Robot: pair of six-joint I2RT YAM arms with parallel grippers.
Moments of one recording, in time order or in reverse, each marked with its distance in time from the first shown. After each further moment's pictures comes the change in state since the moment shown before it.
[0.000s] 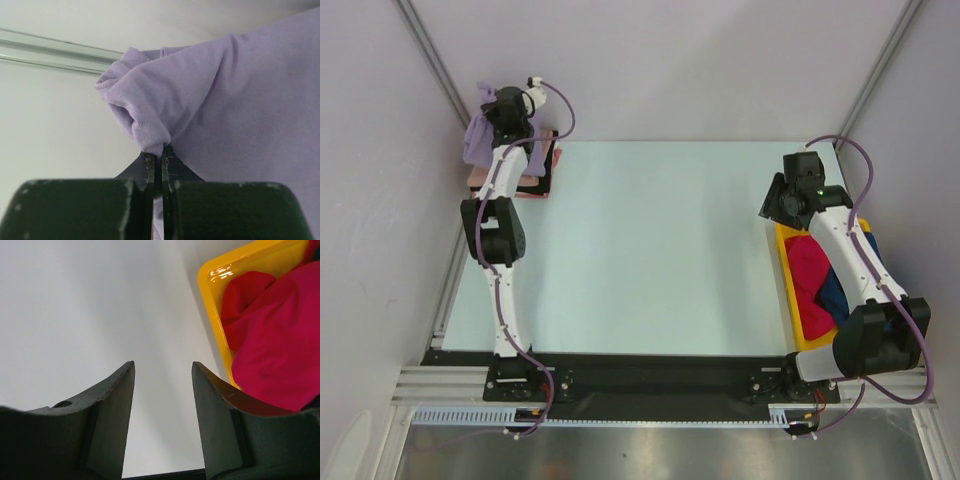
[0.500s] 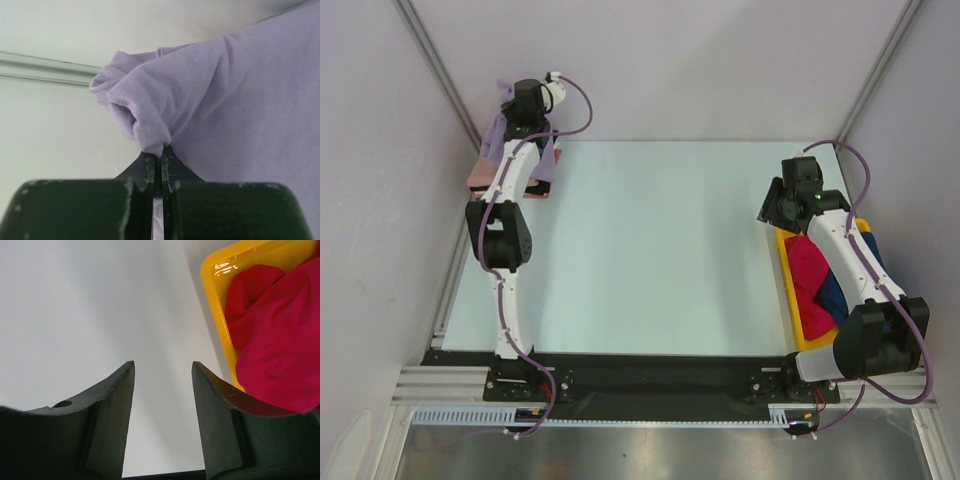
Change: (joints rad) left arm -0.092 -0.078 -0.002 -0.179 -0.006 -0.106; right arm 0.000 -0.005 -0.043 0.029 -0.015 0.000
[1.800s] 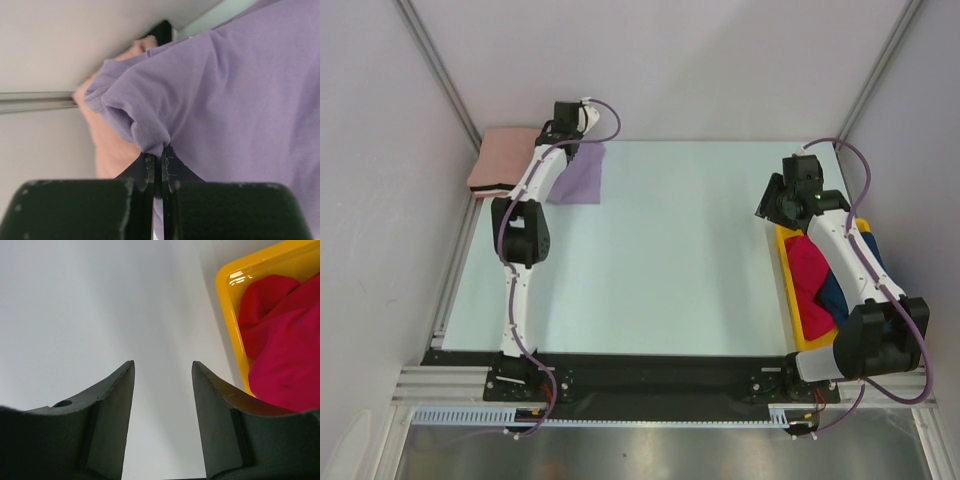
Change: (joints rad) left arm -0.107 0.136 0.075 -0.320 0.141 -0.365; right arm 0.000 0.000 0.000 0.055 -0.035 0.018
